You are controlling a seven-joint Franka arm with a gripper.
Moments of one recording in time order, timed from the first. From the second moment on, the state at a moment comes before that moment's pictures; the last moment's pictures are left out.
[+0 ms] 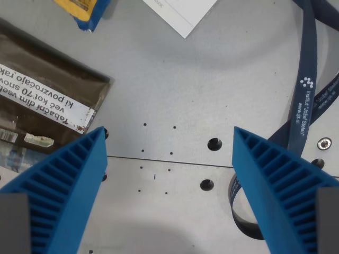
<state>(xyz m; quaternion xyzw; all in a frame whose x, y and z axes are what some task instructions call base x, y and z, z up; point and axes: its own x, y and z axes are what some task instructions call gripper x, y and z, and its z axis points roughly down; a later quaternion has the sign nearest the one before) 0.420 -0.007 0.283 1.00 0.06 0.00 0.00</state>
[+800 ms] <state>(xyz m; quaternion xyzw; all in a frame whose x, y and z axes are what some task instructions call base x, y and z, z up) 0.420 -0.005 0.281 1.00 0.08 -0.01 0.00</state>
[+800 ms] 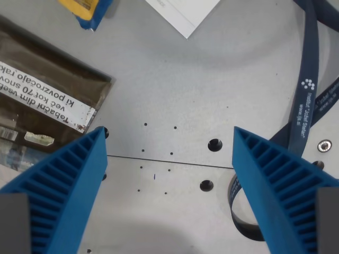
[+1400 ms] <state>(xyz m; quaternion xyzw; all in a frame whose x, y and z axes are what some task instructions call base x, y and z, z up) 0.430 0.015 0.261 0.99 0.14 0.00 0.00</state>
